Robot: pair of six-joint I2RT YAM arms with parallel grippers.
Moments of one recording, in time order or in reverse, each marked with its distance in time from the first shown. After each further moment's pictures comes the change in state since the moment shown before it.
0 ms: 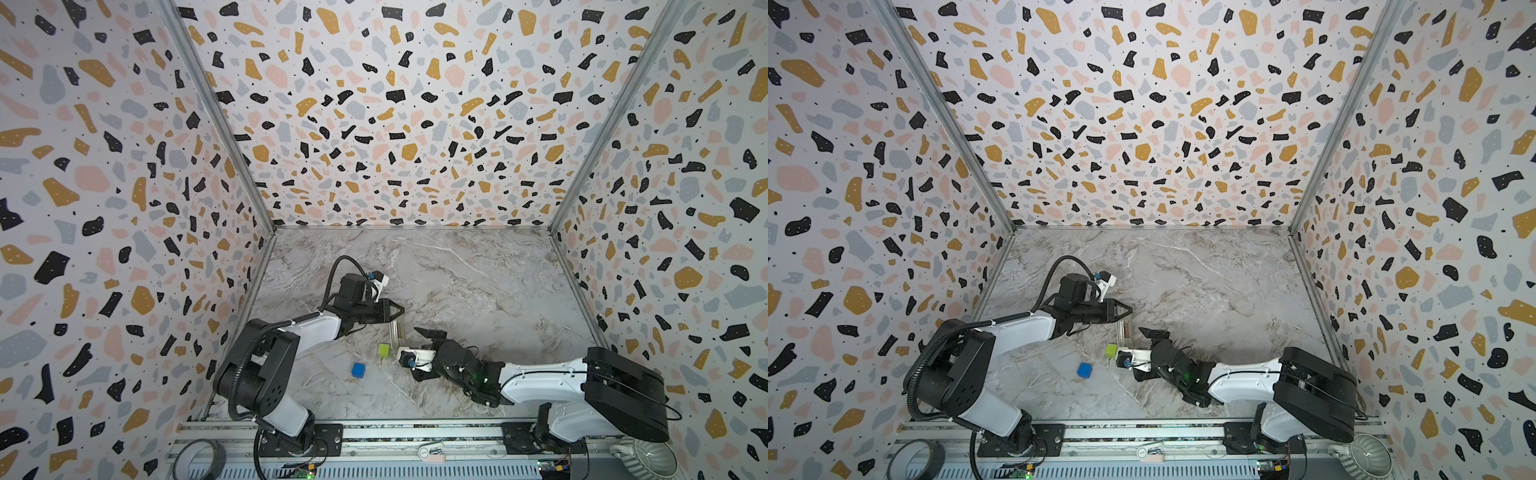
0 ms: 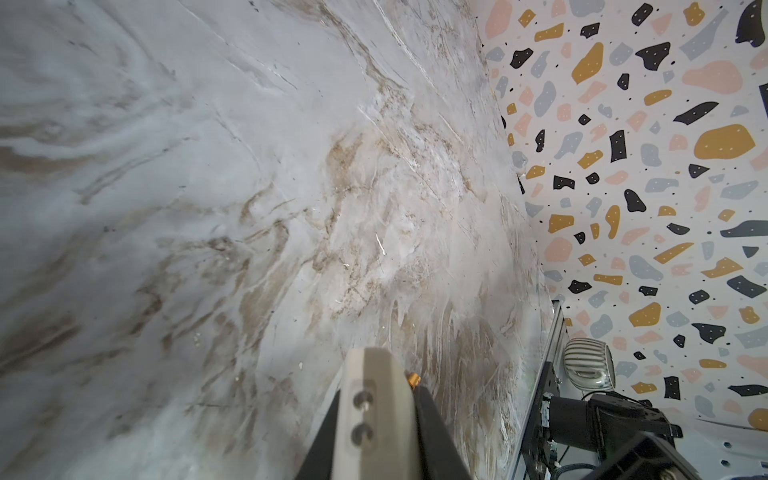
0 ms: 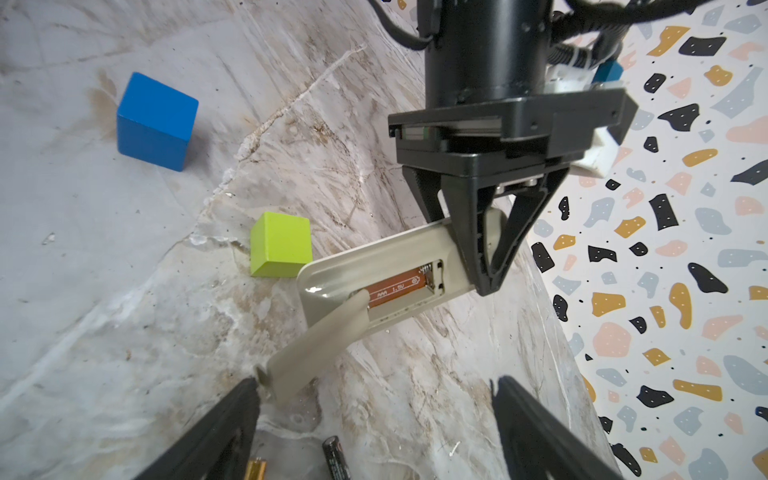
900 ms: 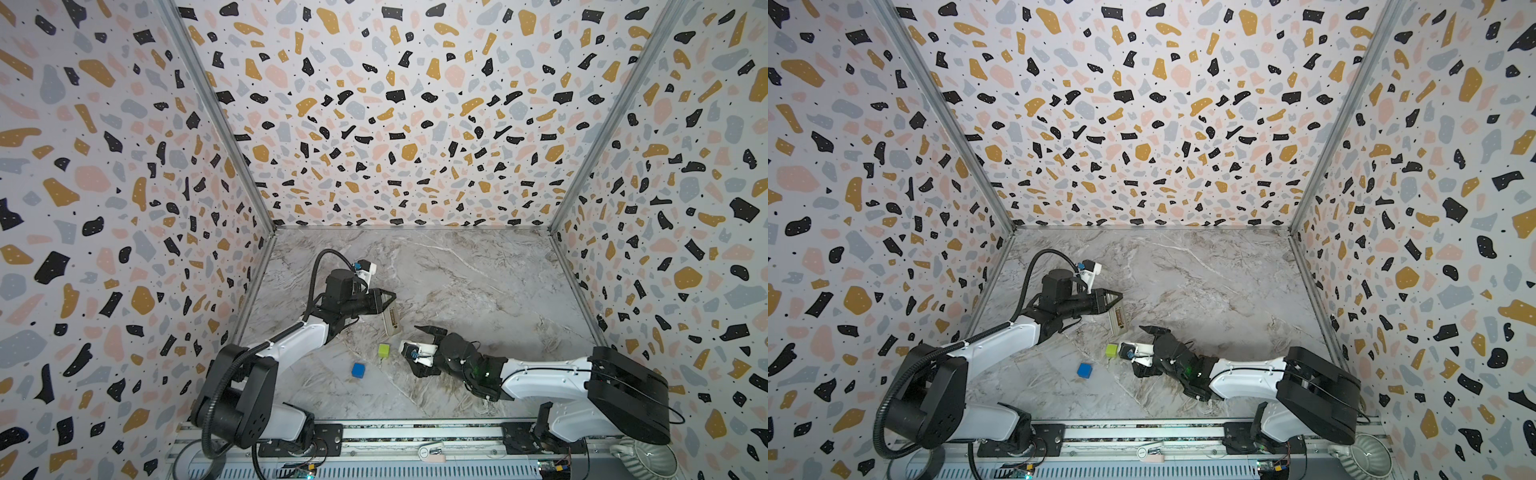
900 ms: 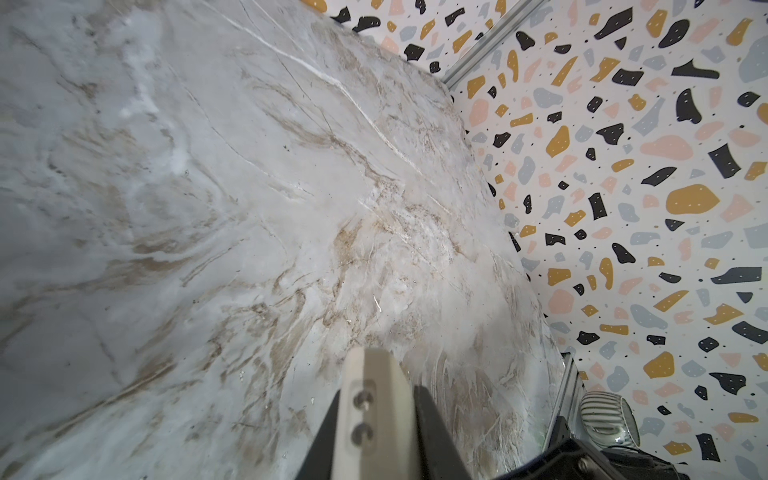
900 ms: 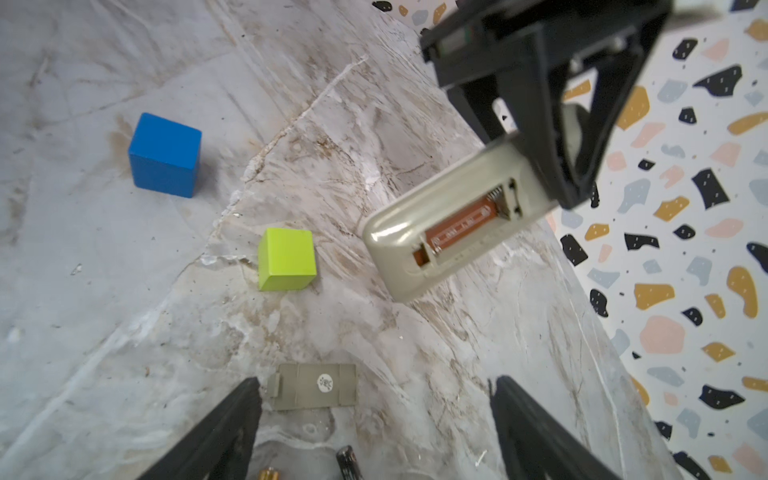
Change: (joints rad) left arm 0.037 -0.201 -0.047 0.032 -0.101 -0.022; right arm -0.090 -0.065 0.022 -0.074 -0.134 0.120
